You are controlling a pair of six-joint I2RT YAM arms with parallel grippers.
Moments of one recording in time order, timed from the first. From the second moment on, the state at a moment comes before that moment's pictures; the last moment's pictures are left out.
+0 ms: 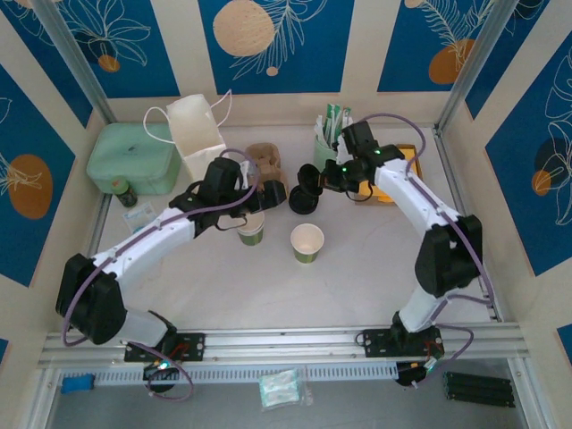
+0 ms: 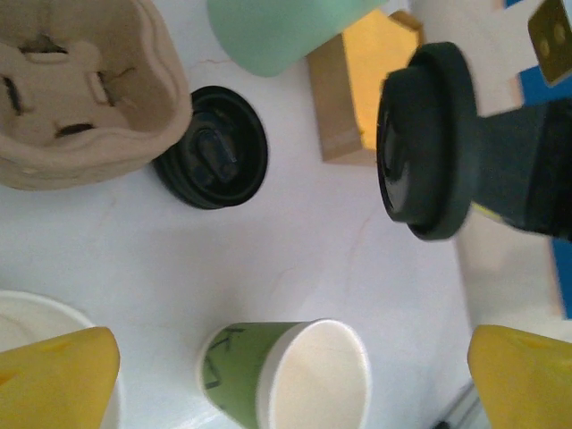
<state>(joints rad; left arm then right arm) -0.58 1.41 1.08 -0.28 0.31 -0.80 0.32 1.65 1.46 -0.81 -0.37 0.49</state>
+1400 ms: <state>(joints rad) -0.70 1.39 0.98 0.47 0.34 -1.39 0.26 1.40 1.11 -0.11 -1.05 0.90</state>
